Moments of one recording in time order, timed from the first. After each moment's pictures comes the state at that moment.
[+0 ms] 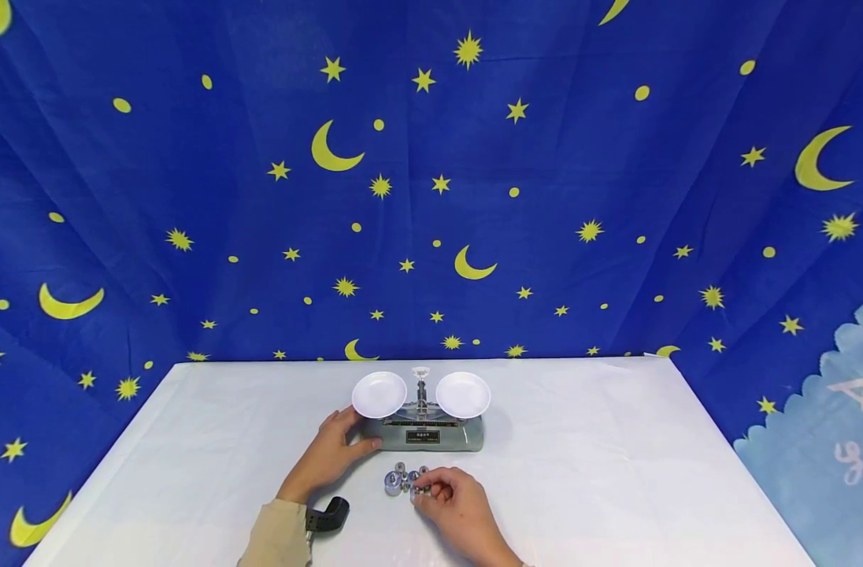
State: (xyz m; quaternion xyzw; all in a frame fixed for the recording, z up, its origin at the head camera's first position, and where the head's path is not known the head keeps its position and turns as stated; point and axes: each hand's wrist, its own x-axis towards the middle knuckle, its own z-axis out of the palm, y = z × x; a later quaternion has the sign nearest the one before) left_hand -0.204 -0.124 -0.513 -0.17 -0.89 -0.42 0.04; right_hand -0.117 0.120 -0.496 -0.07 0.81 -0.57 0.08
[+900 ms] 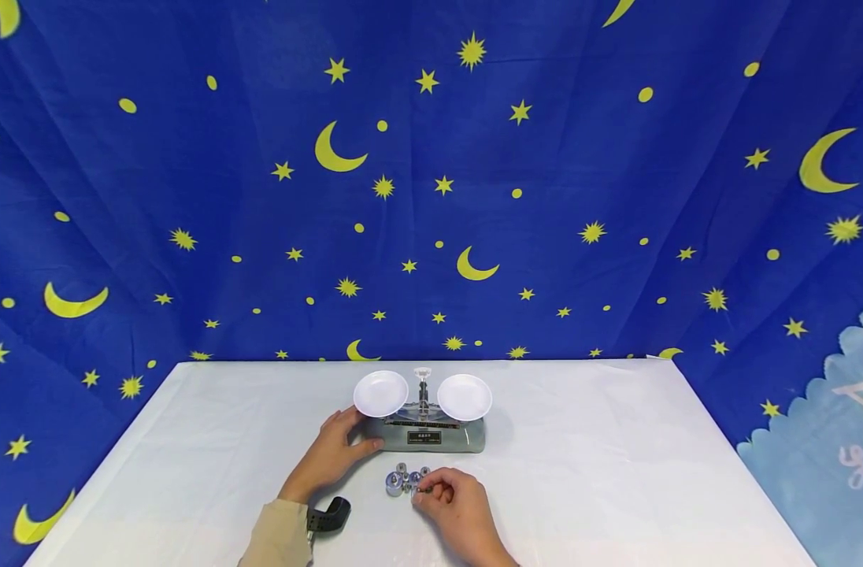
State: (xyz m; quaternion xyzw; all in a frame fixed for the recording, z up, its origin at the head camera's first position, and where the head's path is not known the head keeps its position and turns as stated) left_hand -0.201 -0.123 -0.513 -0.18 -0.89 -0.42 0.05; right_hand -0.117 0.117 -0.500 -0.06 0.83 -0.56 0.06
